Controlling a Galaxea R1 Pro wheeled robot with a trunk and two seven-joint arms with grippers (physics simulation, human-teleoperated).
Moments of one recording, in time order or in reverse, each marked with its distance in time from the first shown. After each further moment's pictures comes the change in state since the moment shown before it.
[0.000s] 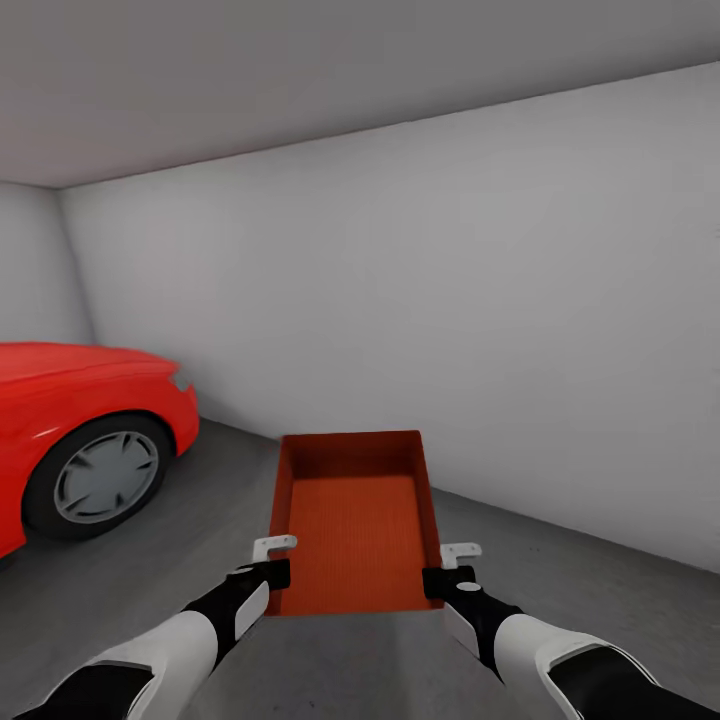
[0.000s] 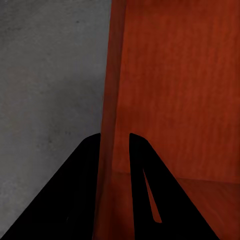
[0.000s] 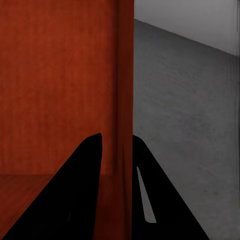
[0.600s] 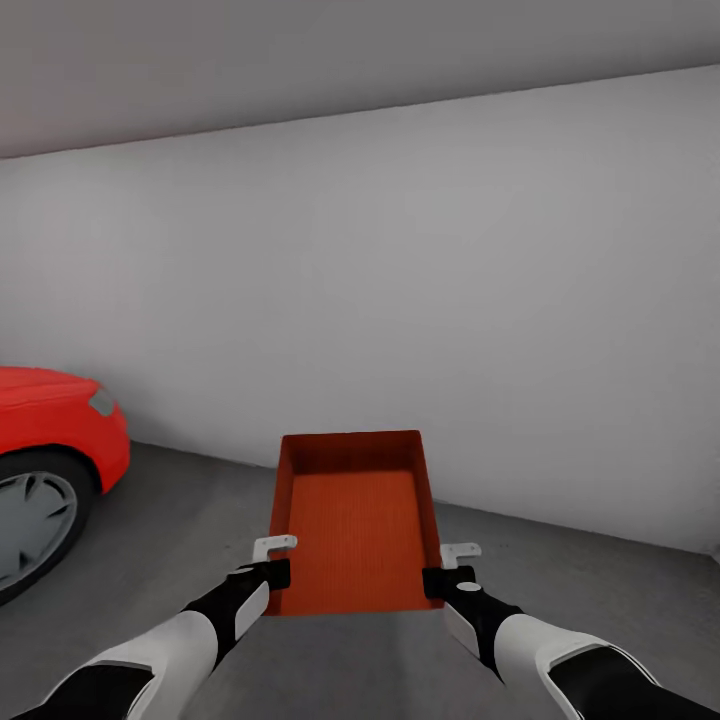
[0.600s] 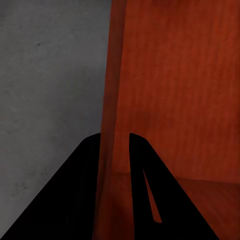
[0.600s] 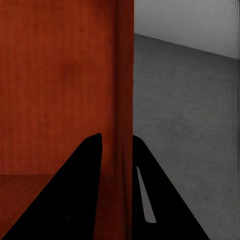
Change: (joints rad) left arm 0.000 0.000 0.000 0.000 0.000 0.000 0.000; right arm 0.000 0.000 0.000 0.000 0.001 0.000 0.000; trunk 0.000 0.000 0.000
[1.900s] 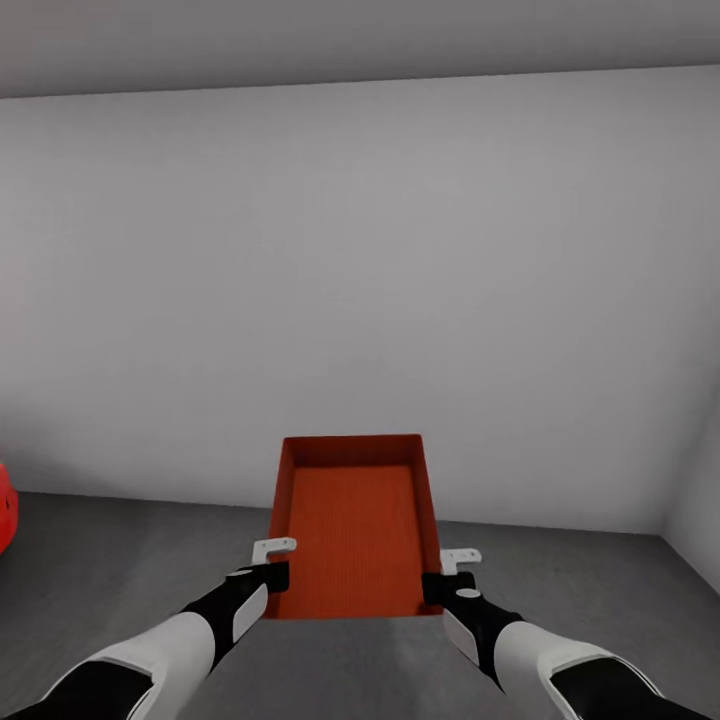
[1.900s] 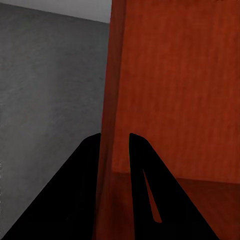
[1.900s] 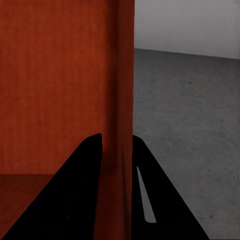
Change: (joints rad) left arm 0.001 0.012 -0.140 0.009 0.130 0.001 0.003; right arm 0.021 0.003 -0.067 -0.011 0.056 0.001 -0.007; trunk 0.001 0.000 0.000
